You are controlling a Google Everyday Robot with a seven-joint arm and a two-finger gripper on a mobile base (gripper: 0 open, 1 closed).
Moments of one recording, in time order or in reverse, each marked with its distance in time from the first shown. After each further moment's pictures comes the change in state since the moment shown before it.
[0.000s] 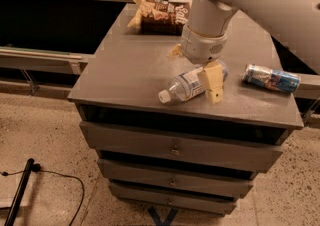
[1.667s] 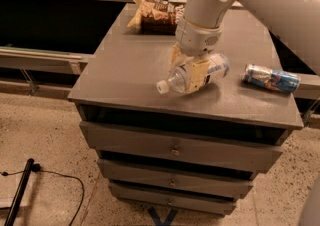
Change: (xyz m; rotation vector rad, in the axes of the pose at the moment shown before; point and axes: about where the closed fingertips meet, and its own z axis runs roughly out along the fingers) arm -0.011 -0.017 -0.010 0.004 -0.071 -0.019
